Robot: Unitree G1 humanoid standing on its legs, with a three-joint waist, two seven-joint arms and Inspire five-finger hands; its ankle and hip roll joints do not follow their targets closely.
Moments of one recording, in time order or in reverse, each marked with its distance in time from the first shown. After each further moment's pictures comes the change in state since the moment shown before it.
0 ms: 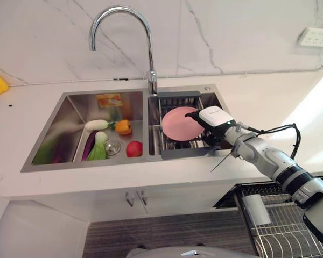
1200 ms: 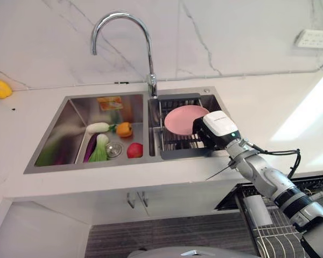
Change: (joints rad) left arm 0.000 -0.004 -0.027 -0.013 0.052 0.001 0.060; right arm 0.263 0.055 -0.186 -0.179 -0.140 0.018 -0.219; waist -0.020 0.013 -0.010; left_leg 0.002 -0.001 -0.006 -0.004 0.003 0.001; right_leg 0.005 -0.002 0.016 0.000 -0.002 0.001
